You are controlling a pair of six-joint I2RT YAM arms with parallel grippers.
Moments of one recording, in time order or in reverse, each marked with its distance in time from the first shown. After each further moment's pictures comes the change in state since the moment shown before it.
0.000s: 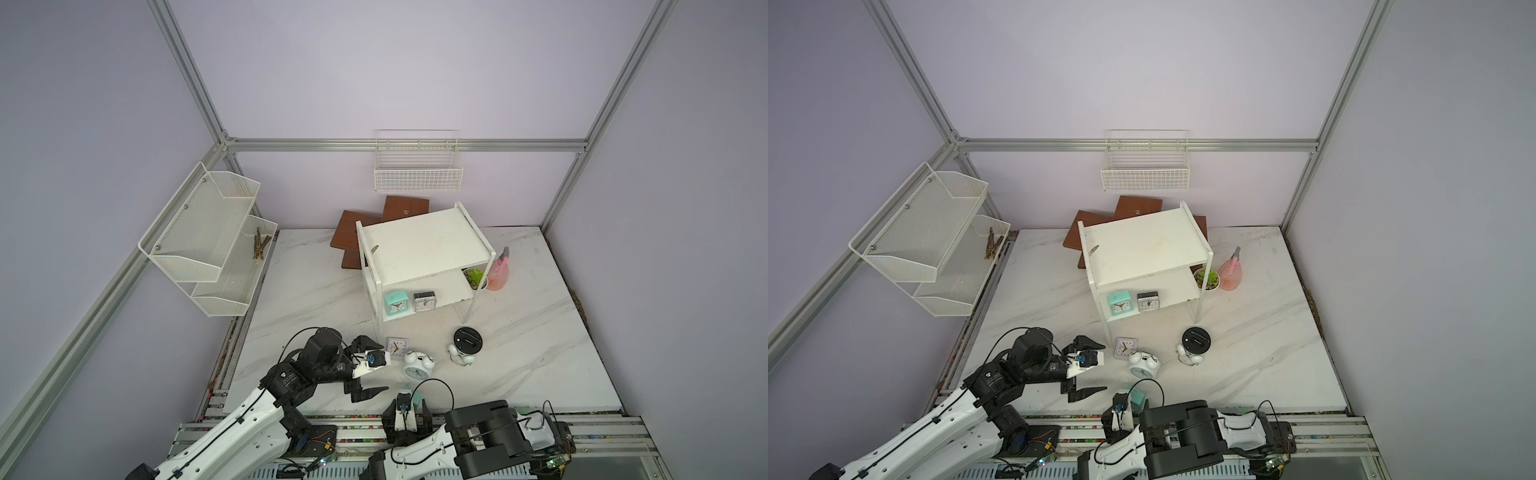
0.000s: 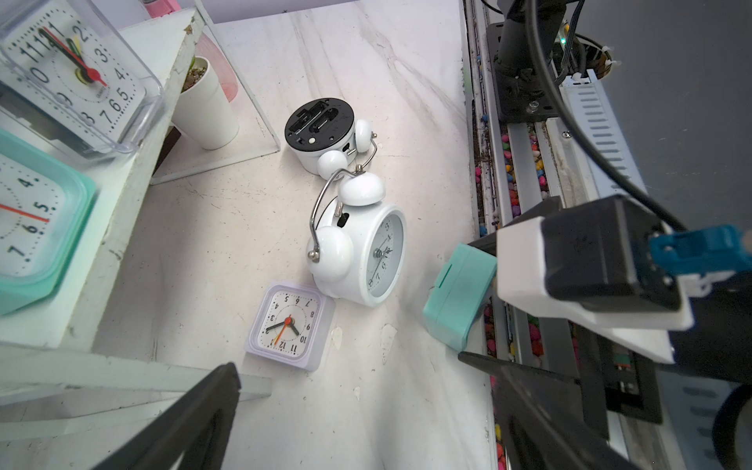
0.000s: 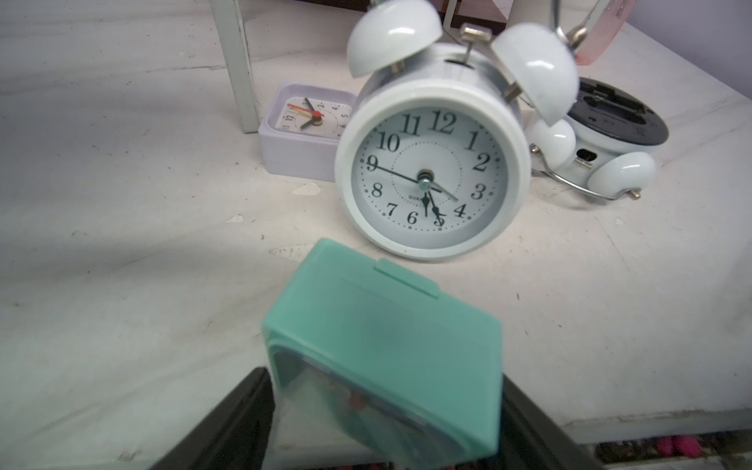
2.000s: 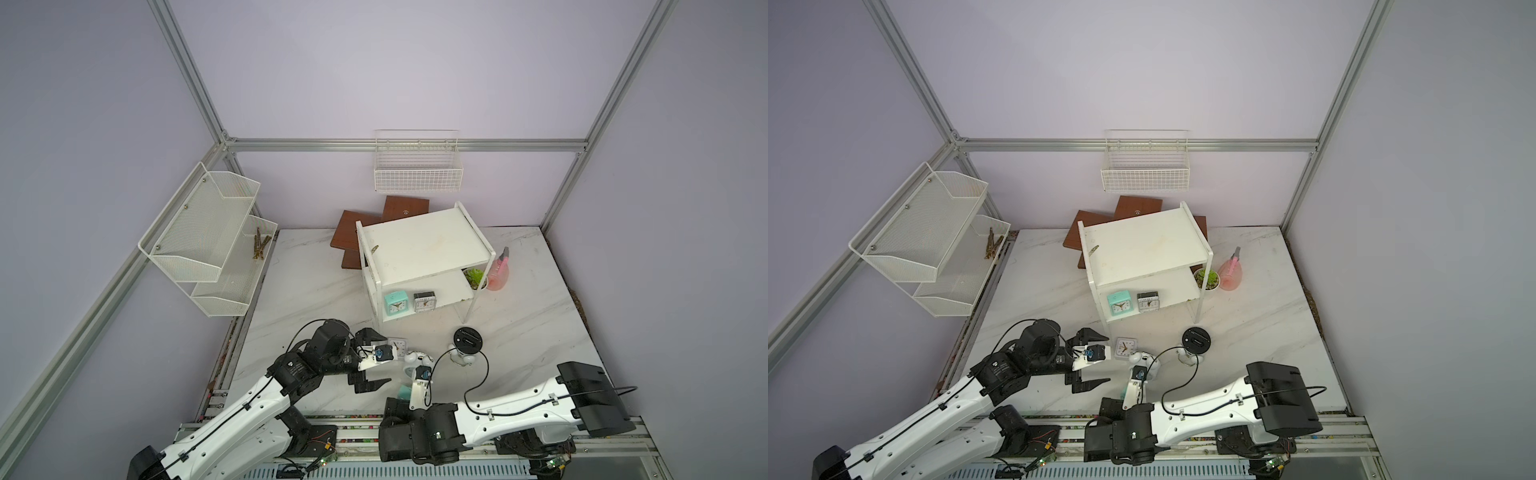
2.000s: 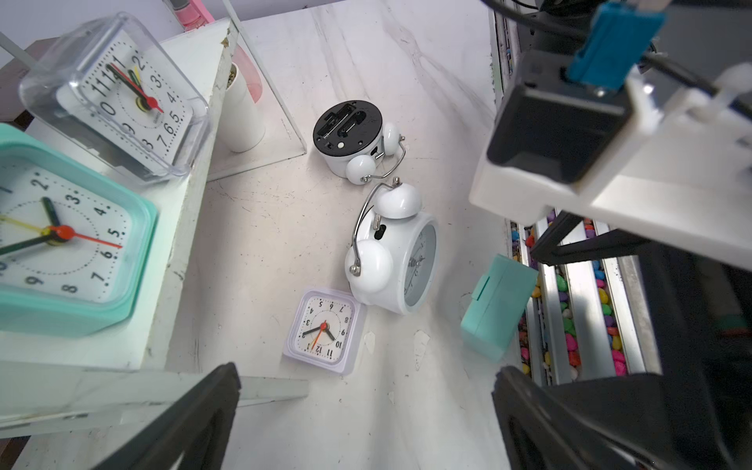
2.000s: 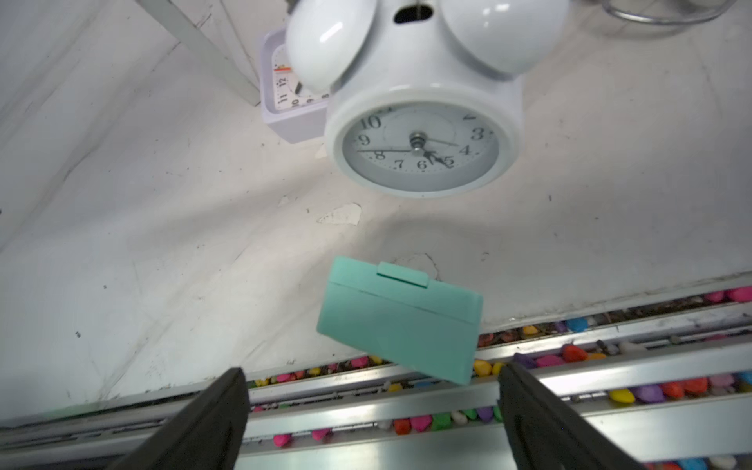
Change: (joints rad) left arm -0.018 0.104 0.088 0.000 -0.074 0.065; right arm -0.116 -0.582 -0.231 0.423 -0.424 -0.295
